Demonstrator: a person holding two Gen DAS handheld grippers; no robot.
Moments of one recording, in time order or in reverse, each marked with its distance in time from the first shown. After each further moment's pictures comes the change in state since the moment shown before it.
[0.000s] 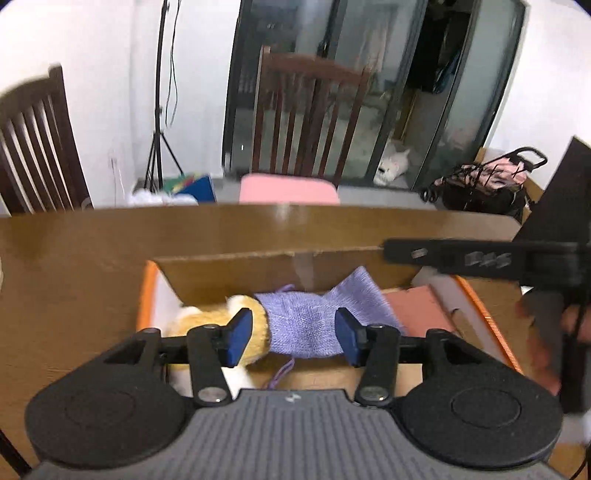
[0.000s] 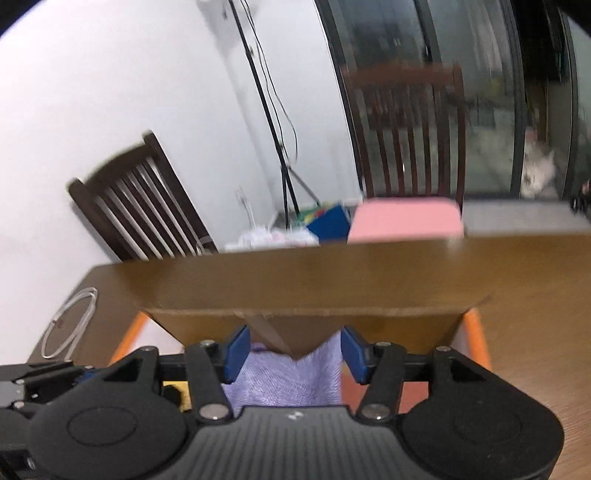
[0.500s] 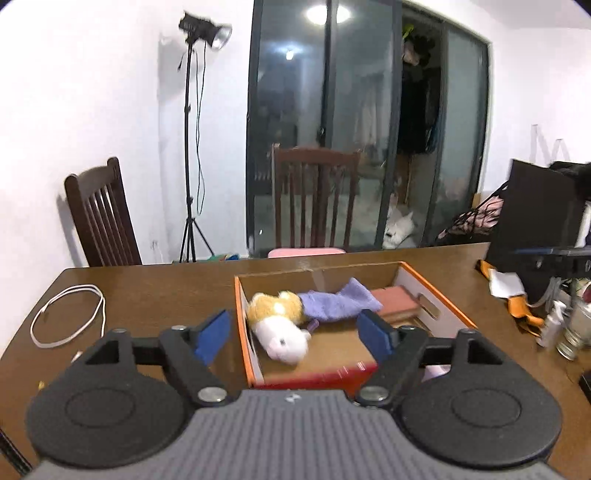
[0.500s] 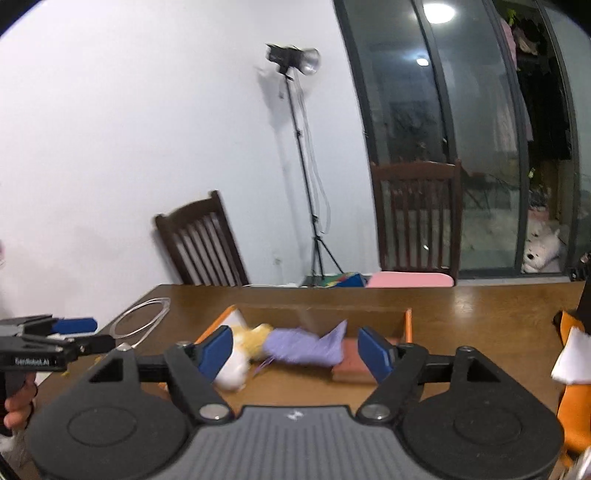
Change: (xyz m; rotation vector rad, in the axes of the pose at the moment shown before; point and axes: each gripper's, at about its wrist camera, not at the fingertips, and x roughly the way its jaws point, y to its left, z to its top) left arm -0.199 -0.017 -0.120 0.100 -0.289 0.073; right arm -0.225 0.009 -0.104 -0.128 -0.237 0.091
